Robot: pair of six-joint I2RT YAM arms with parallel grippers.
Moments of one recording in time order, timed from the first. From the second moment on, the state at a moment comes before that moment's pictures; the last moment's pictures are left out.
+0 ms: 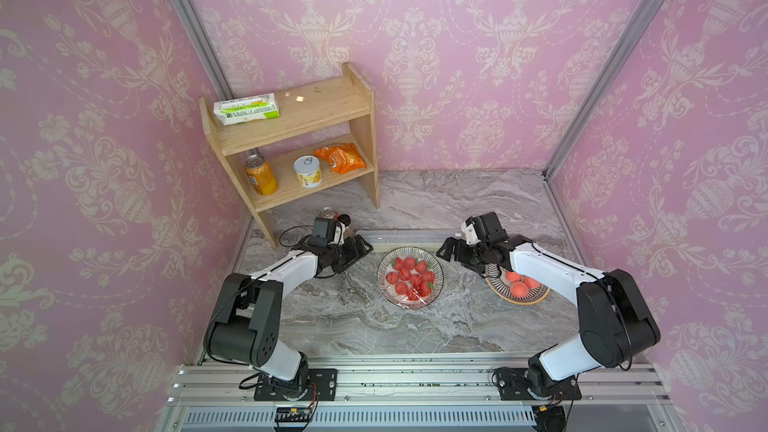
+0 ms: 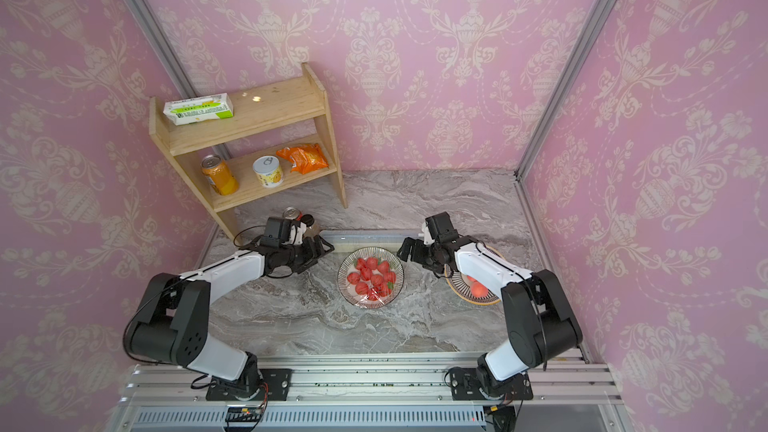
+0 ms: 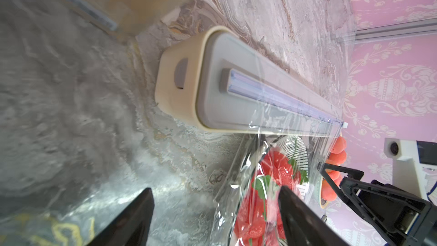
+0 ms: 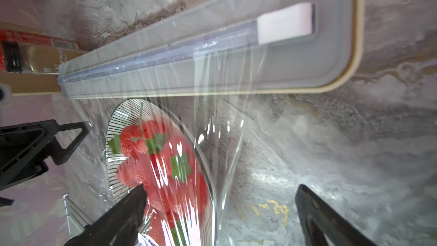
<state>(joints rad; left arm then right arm) -0.20 1.57 0.78 -0.13 0.49 -0.74 0.34 1.55 0.90 -0.32 -0.33 0.63</state>
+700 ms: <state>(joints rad) -0.21 1.83 1.03 -0.05 0.50 -0.74 0.26 1.83 1.15 -0.19 -0.39 0.58</state>
